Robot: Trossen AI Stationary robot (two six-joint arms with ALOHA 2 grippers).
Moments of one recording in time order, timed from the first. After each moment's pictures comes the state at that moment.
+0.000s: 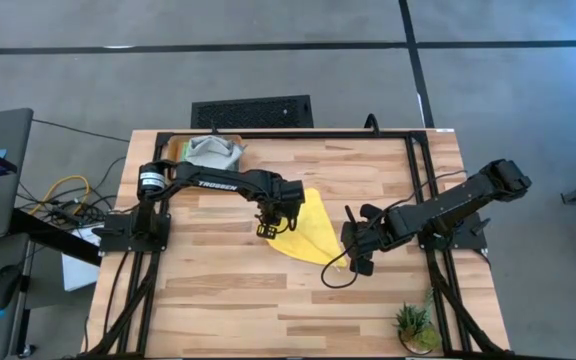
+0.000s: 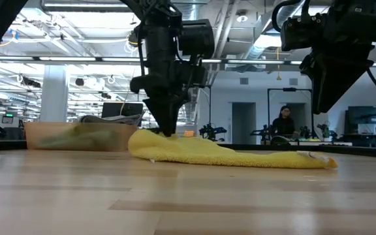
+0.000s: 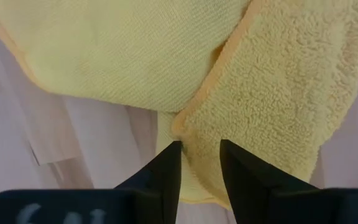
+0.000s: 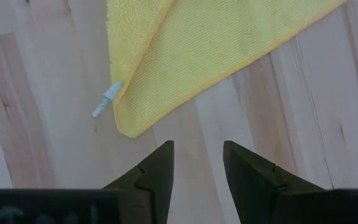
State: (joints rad) left arm 0.11 2.00 1.49 -0.86 -0.01 0.35; right arm 0.35 1.43 0.91 -0.81 0.18 0.51
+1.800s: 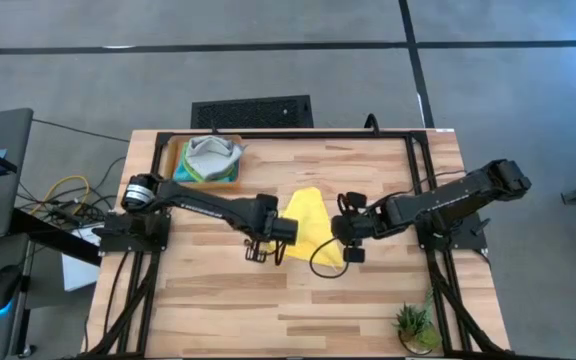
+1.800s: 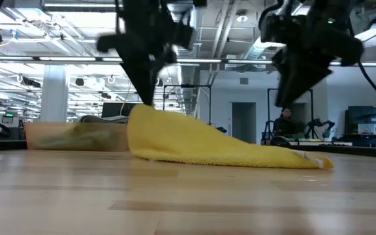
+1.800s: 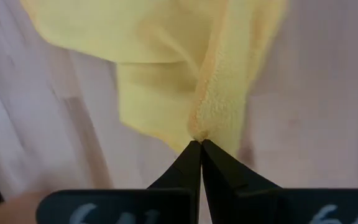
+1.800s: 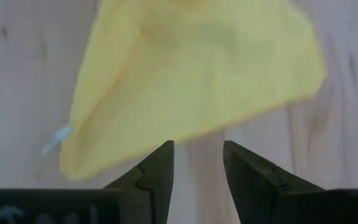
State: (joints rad) left arm -0.16 1.92 1.58 -1.15 -0.26 0.03; right arm 0.24 1.43 0.91 -0.64 0.27 0.14
